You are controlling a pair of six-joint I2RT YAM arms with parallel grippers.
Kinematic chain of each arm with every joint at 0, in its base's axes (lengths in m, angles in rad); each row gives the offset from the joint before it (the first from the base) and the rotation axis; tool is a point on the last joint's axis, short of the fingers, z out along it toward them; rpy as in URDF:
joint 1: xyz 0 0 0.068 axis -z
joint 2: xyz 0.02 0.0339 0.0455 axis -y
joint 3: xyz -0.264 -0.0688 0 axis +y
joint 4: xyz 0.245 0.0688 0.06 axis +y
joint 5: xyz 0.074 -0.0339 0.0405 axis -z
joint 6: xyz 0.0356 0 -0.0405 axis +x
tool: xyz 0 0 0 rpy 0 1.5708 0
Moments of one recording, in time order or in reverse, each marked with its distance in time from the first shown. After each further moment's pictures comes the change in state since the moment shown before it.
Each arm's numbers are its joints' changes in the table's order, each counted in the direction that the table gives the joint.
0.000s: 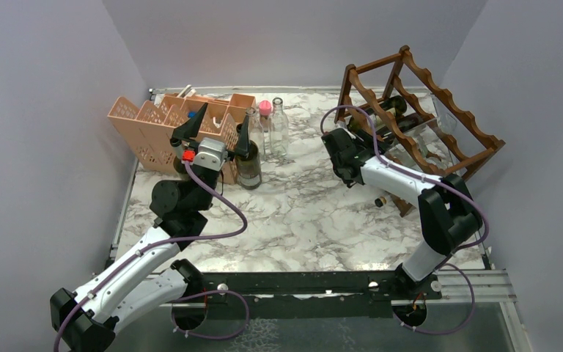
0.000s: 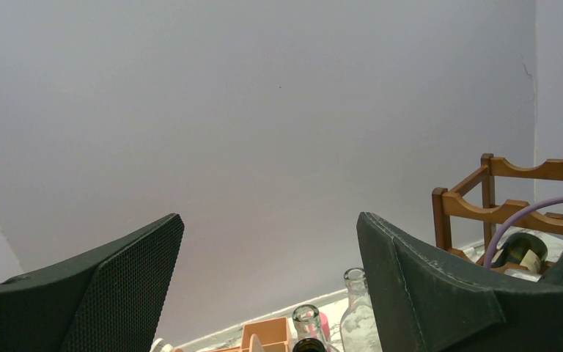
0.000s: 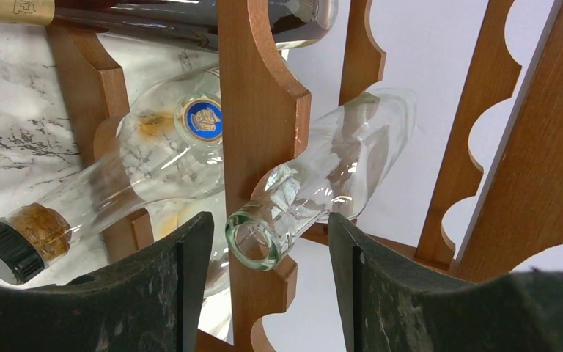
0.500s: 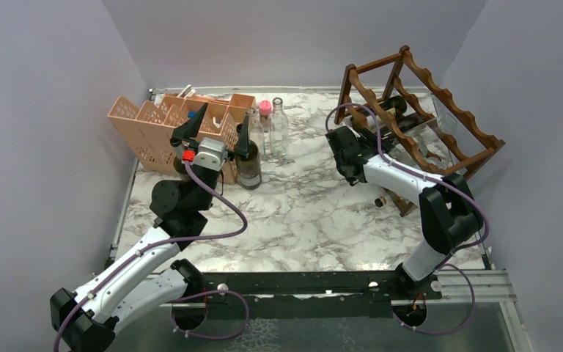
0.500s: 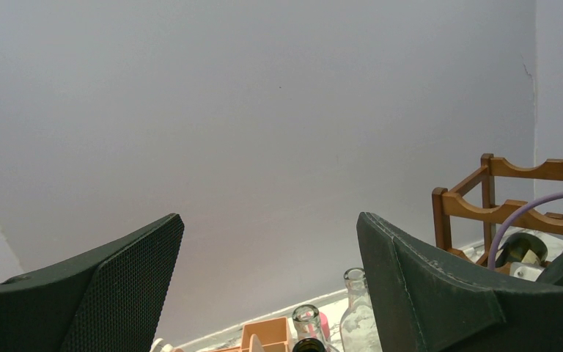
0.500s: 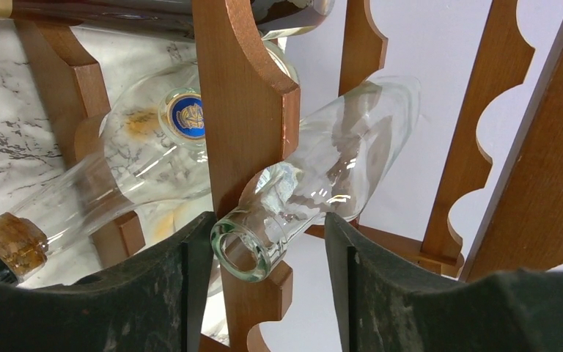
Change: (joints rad) left arm 0.000 0.000 0.000 0.000 0.000 0.000; right arm 0.030 -0.001 0.000 0.003 0.000 0.014
